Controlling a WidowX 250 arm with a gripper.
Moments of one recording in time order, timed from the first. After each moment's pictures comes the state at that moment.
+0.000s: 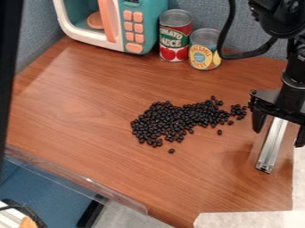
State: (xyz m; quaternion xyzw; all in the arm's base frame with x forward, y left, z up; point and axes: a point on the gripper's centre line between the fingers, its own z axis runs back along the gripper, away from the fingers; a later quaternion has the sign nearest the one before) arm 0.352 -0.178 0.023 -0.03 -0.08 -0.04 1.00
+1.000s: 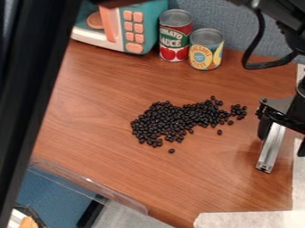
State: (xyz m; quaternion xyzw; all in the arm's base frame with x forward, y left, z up) arm 0.355 -0.189 0.009 0.03 -0.07 -0.03 1.00
